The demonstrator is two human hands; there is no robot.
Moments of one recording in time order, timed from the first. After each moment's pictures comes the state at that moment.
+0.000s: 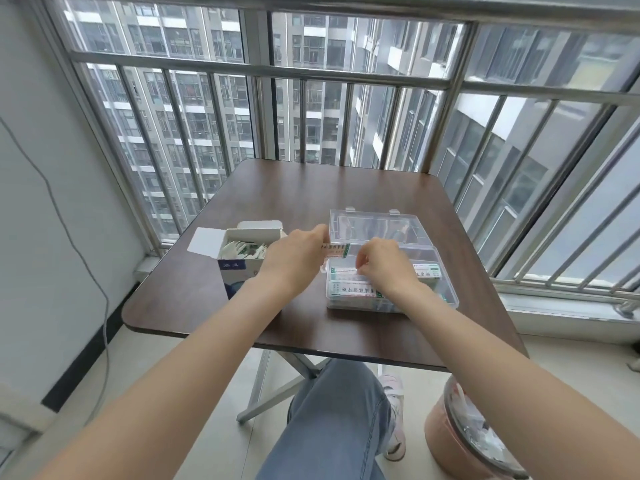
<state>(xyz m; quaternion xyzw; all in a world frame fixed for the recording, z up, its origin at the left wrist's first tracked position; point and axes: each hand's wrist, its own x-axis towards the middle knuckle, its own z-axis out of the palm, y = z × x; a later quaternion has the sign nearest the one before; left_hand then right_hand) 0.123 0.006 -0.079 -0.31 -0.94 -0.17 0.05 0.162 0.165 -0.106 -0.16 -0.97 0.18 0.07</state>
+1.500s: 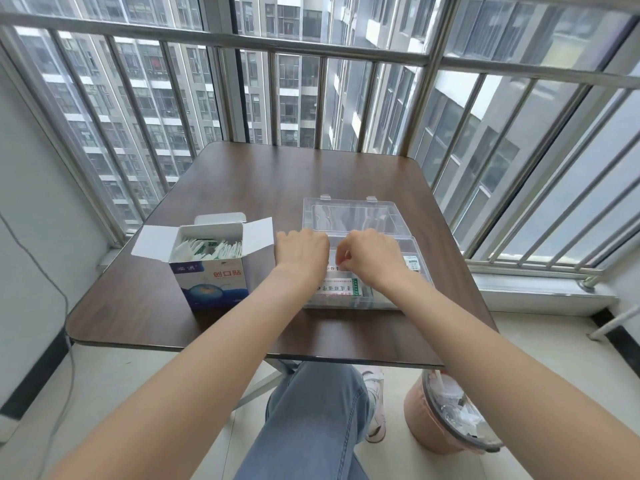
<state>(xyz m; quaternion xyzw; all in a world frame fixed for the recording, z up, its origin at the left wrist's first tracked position) 0.119 0.071 -0.097 -0.29 -0.96 0.03 0.03 0.166 0.178 -0.094 -0.09 -0.99 0.07 0.04</state>
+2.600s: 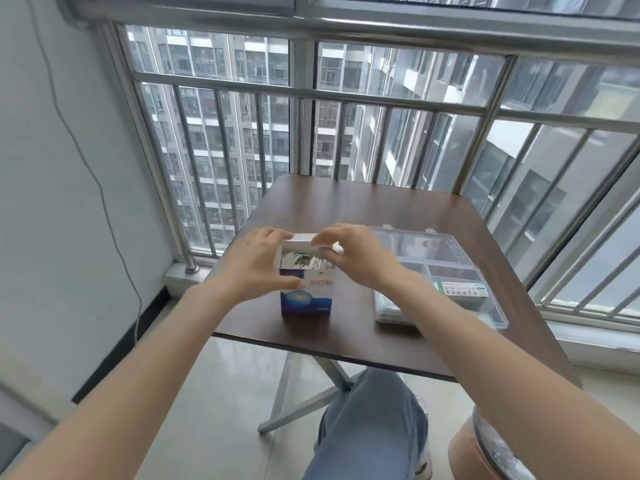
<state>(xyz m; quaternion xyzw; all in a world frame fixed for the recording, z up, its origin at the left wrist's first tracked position) 0.093 -0.127 -0.062 -0.31 -0.94 -0.16 0.04 0.140 0.057 -0.047 0.10 -0.96 0.24 0.12</state>
